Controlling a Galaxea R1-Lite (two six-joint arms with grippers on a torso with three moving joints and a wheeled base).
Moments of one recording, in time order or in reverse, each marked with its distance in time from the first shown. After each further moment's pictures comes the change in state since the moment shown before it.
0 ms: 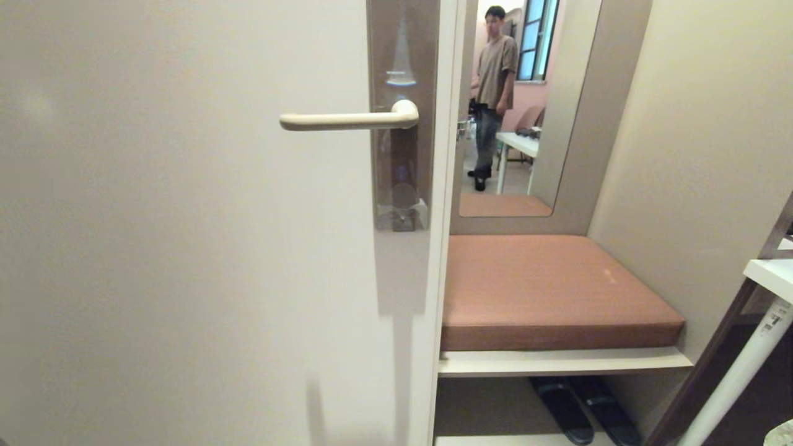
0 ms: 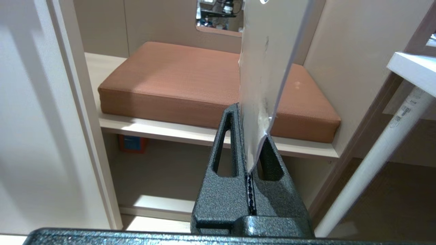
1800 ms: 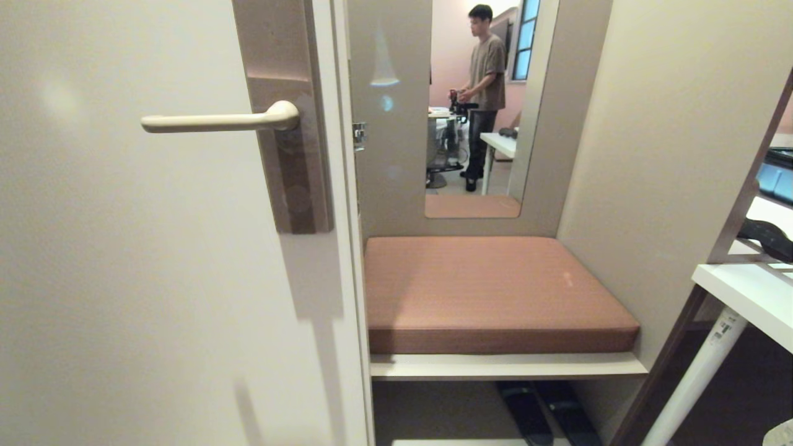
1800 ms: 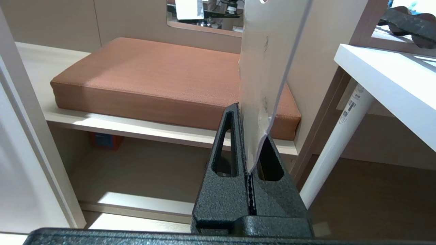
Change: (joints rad) left arm 0.000 0.000 0.000 -0.003 0.000 -0.005; right arm 0.000 0.000 0.000 -0.001 0.000 -0.002
